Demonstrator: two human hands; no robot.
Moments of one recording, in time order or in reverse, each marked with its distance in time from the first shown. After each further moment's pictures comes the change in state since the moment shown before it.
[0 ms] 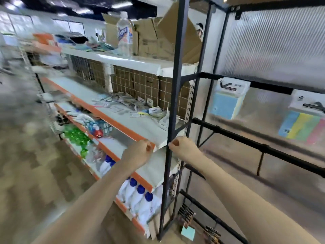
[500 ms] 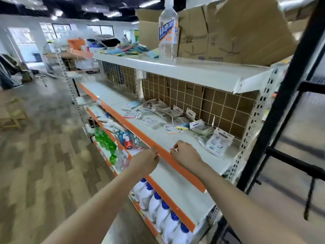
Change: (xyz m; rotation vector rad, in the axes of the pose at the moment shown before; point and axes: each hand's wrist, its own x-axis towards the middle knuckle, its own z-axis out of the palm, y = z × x) left_hand 0.159 -0.170 -0.042 0.196 -0.031 -0.095; right_hand 0.225 -0.099 0.127 -0.059 -0.039 -0.092
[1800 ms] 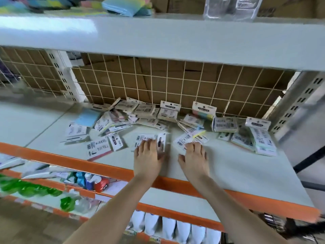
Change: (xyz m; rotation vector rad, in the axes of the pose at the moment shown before) left_hand 0.347 -0.180 0.083 0.019 0.055 0.522; right_hand 0.262 -0.033 0.170 -0.327 0.381 0.650
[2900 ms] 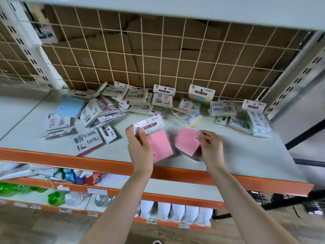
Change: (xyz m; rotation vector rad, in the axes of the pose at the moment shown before) left_hand -0.001 0.008 -0.021 -1.133 0.369 -0.368; right_hand -0.004 0.022 -0.014 0.956 0.197 0.435
